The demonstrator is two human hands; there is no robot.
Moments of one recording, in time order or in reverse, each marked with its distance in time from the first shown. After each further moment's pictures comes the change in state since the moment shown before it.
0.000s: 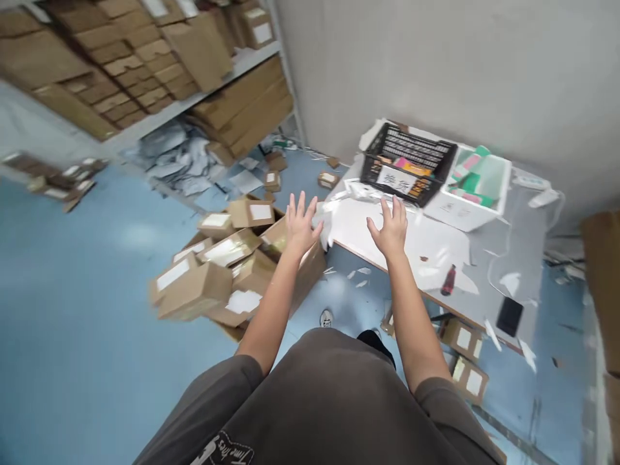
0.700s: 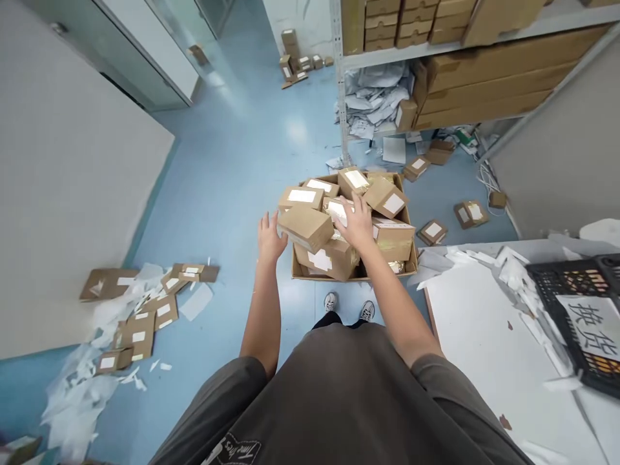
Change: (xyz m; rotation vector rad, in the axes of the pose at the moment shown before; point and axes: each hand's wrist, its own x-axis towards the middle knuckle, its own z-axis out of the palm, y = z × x) left_hand -0.299 -0.226 -0.142 0.158 0.331 -1.214; right_hand 0.001 -0.409 0.194 0.515 -0.632 -0.906
